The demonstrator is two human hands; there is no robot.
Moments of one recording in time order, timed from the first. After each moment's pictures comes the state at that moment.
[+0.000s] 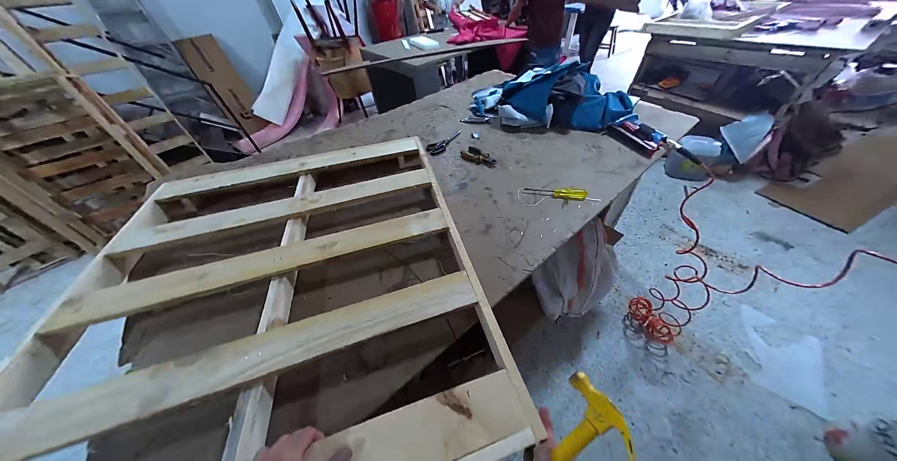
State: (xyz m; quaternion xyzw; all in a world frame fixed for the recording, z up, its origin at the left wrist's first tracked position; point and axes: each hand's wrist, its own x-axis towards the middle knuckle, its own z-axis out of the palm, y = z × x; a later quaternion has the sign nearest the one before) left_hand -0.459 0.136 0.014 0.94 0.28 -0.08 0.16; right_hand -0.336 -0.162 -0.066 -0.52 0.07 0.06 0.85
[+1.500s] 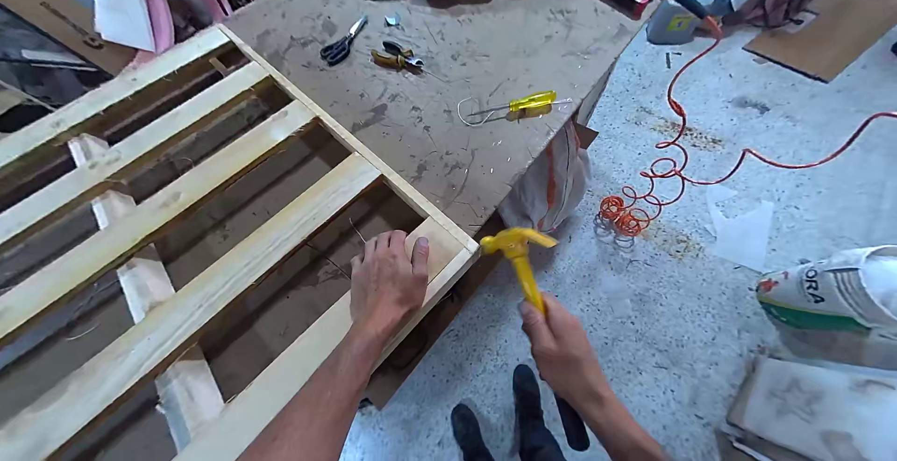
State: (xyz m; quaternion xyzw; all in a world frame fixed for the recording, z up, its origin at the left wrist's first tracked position) left_hand -0.096 0.036 -0.024 0.97 0.23 -0.06 0.09; right_hand -0.116 -0.221 -0.056 -0.85 -0.04 0.16 0.51
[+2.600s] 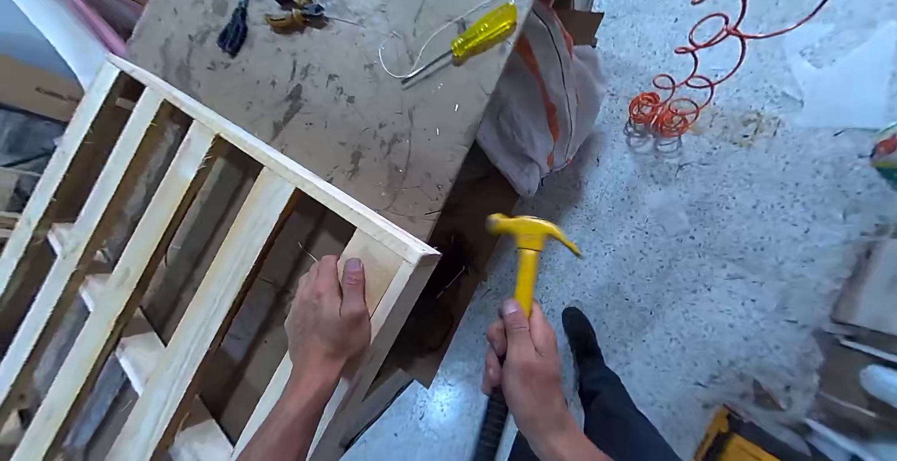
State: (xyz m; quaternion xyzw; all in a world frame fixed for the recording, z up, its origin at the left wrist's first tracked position) left_hand -0.093 0.040 -0.027 0.98 0.21 -0.04 0.04; right_hand -0.128 -0.185 -0.082 -0.51 0.19 0.28 0.79
